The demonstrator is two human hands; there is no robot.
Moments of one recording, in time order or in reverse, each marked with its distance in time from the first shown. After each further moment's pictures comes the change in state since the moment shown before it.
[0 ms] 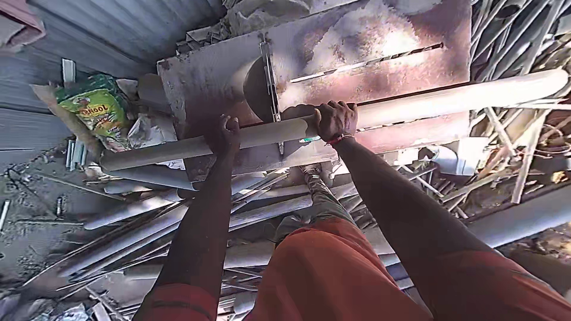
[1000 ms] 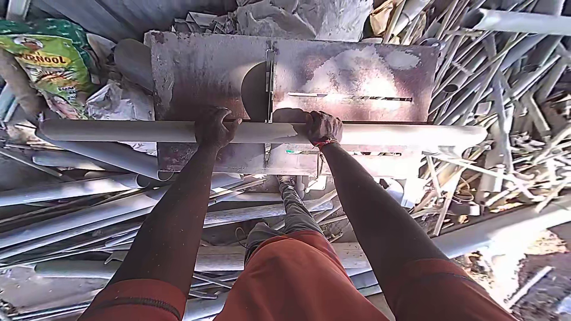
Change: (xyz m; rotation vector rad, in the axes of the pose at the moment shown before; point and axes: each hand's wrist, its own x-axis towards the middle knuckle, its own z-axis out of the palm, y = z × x) left_hand 0.007 0.001 0.000 -0.018 -0.029 0.285; right_hand 0.039 -0.003 -0.027 -0.025 -0.269 0.079
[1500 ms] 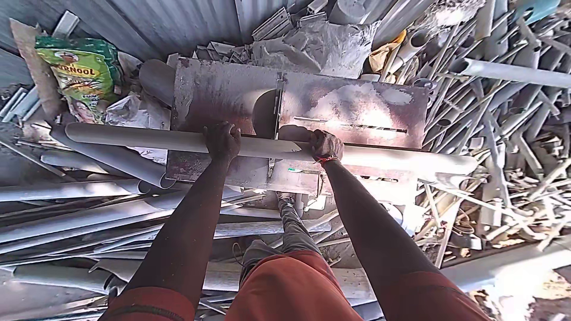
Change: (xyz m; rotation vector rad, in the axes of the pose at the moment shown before) left_hand 0.008 0.016 0.004 0.042 0.007 -0.325; right_hand 0.013 -0.001 -0.009 0.013 0.007 0.044
